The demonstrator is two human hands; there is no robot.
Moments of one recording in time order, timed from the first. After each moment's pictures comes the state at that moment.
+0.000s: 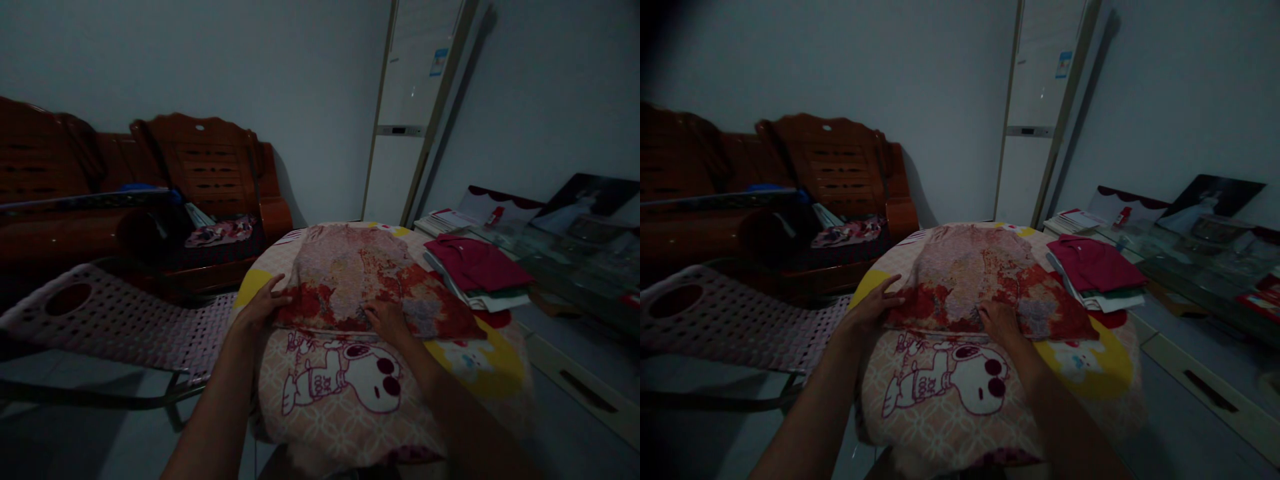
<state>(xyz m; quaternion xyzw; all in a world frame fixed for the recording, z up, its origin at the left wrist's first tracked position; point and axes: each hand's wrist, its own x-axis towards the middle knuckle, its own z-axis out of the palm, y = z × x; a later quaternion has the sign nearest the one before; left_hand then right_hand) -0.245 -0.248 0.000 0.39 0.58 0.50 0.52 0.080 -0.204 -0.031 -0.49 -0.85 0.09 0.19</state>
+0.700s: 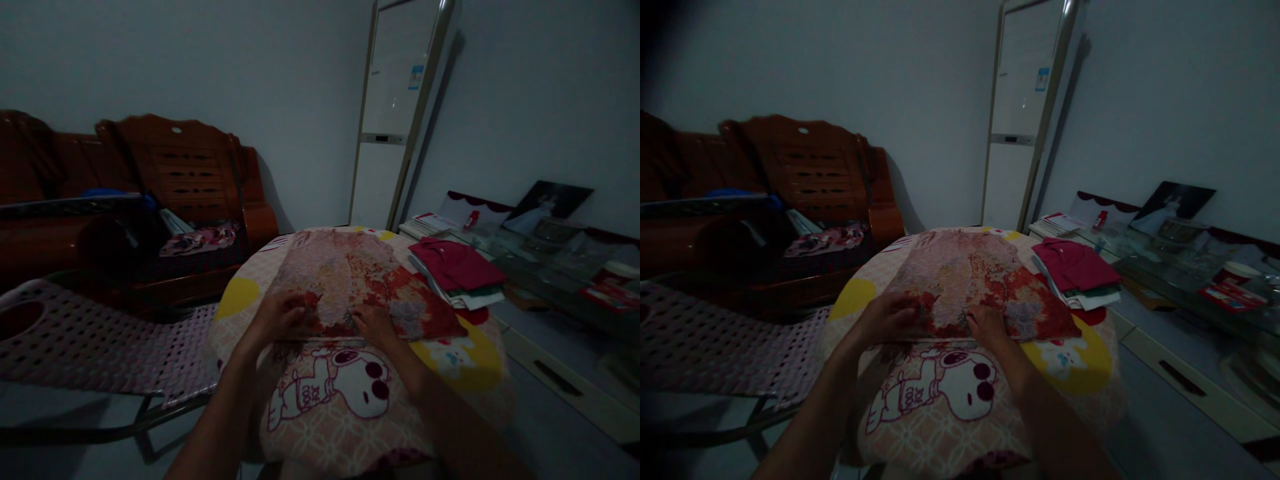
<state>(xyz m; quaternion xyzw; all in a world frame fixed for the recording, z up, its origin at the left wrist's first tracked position) -0.194 -0.253 0.026 0.71 0.60 0.30 0.20 0.077 -0.205 -0.033 -0.48 -0.85 0.08 0.19</state>
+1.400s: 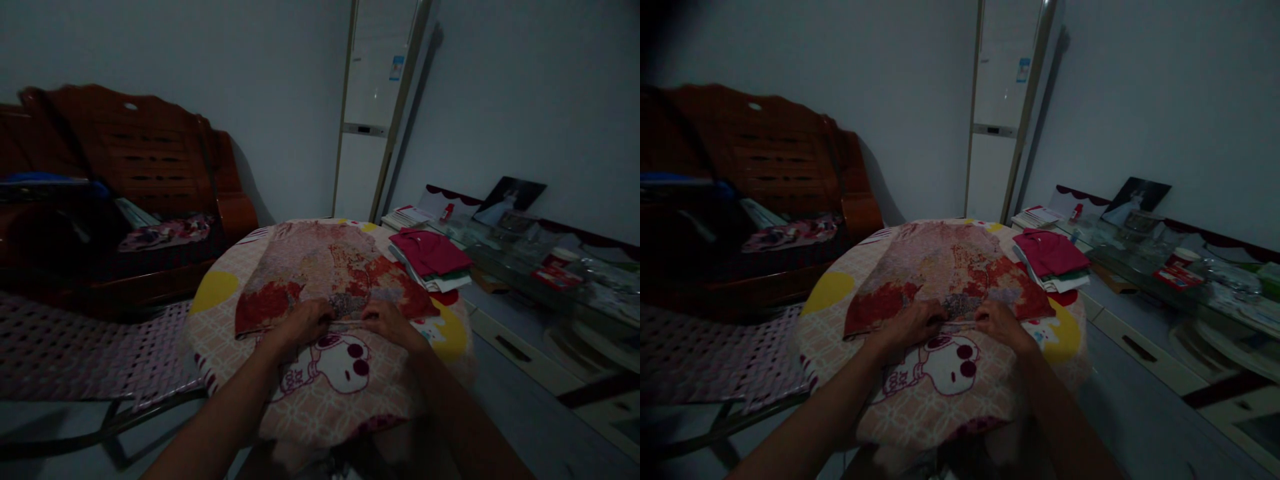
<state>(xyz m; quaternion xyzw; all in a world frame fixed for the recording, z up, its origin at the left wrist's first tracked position) -0.109 -0.249 0.002 0.86 0.47 0.13 0.15 0.151 -0.237 -0.008 -0.42 -0.85 0.21 0.24</state>
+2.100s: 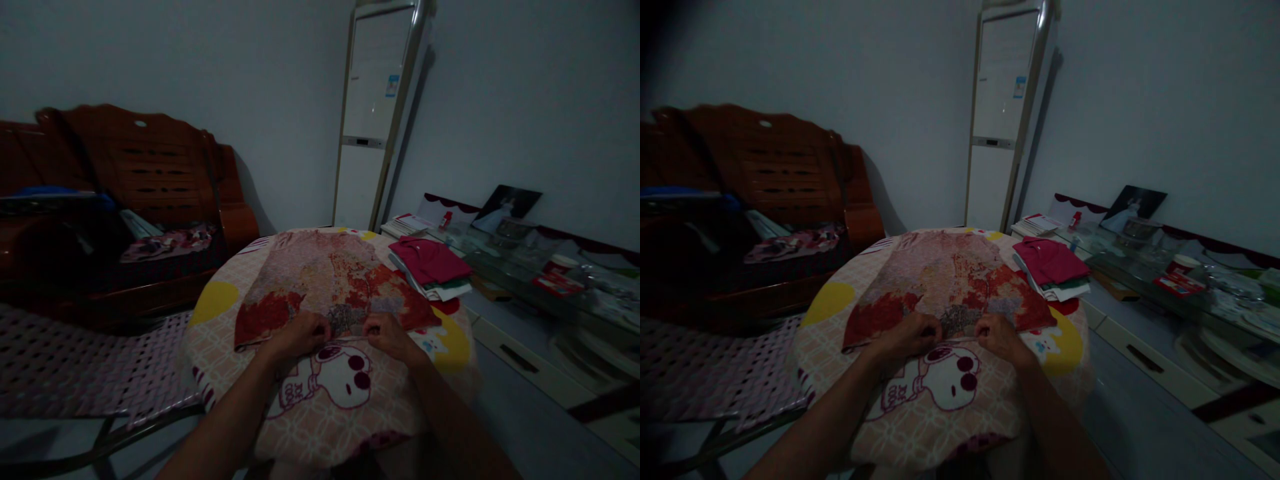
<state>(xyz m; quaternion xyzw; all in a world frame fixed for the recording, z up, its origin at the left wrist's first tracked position) -0.124 -0.244 -0.003 0.86 0.40 0.15 0.29 0.147 -0.245 -0.010 -0.43 -0.82 0.24 0.27</state>
